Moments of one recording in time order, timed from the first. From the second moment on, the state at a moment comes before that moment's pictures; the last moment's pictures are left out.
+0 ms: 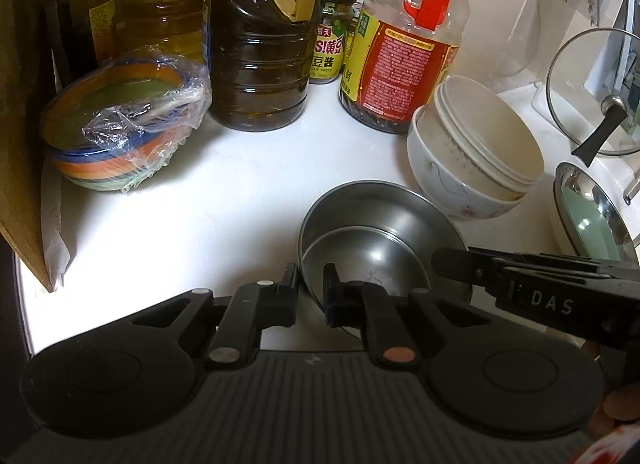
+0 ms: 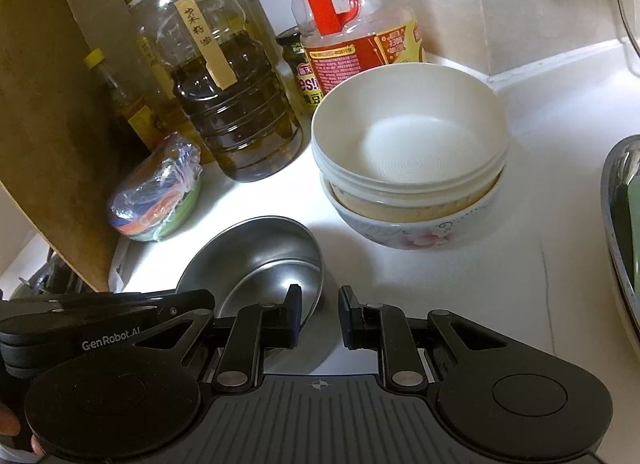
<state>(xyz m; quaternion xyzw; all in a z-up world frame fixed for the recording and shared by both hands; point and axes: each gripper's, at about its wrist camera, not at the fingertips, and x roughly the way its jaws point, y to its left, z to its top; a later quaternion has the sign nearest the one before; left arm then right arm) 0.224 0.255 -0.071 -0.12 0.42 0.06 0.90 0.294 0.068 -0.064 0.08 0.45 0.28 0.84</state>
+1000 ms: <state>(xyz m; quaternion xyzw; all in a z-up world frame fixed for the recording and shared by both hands) 0.200 0.208 0.007 -0.09 0.34 0.01 0.94 0.261 0.011 0.016 0.13 0.37 0.27 0.88</state>
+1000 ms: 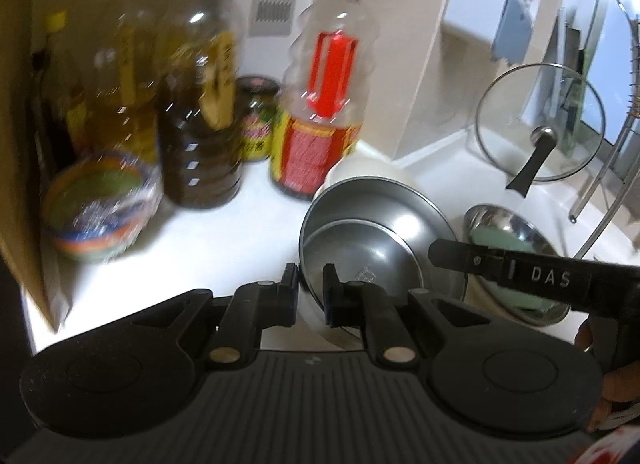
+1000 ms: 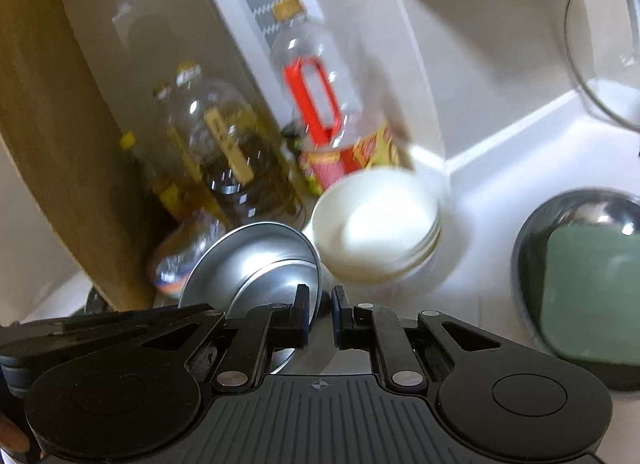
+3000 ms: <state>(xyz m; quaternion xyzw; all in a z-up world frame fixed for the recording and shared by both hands) 0.267 0.189 0.005 -0.09 0.34 0.01 0.93 0.328 -0.042 -0.001 0.18 0.39 0.22 0.88</state>
